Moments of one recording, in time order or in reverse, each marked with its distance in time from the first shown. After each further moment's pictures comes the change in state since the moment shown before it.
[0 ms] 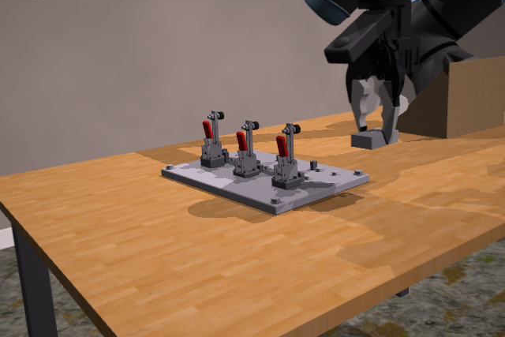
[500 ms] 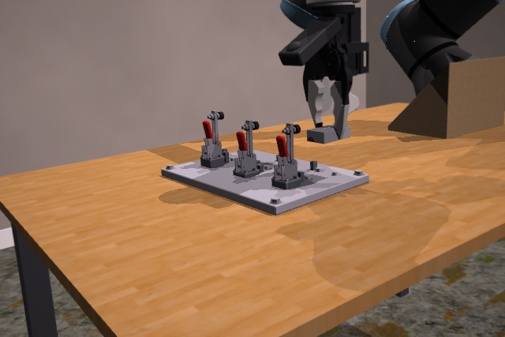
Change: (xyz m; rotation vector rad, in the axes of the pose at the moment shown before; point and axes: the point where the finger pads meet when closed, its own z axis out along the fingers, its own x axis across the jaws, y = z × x) arm 0.096 -0.001 0.003 -0.002 0.002 0.001
